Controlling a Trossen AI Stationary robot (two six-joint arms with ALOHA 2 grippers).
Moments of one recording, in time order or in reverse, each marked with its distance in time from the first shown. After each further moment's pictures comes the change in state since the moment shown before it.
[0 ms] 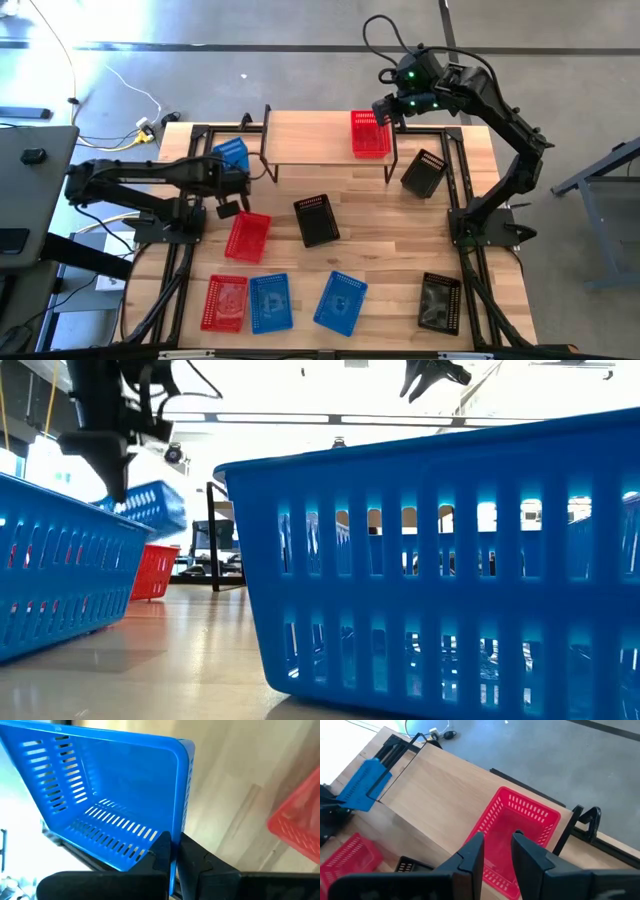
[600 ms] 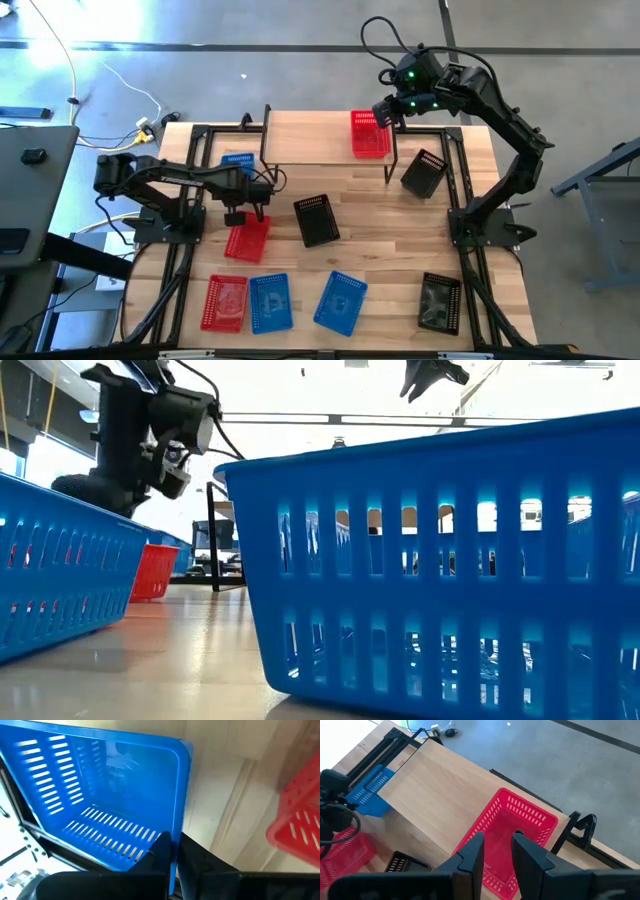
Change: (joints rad) left arm -0.002 0.294 -0.046 0.081 0.075 0.110; right arm 0.000 0.000 0.000 0.001 0.000 -0.078
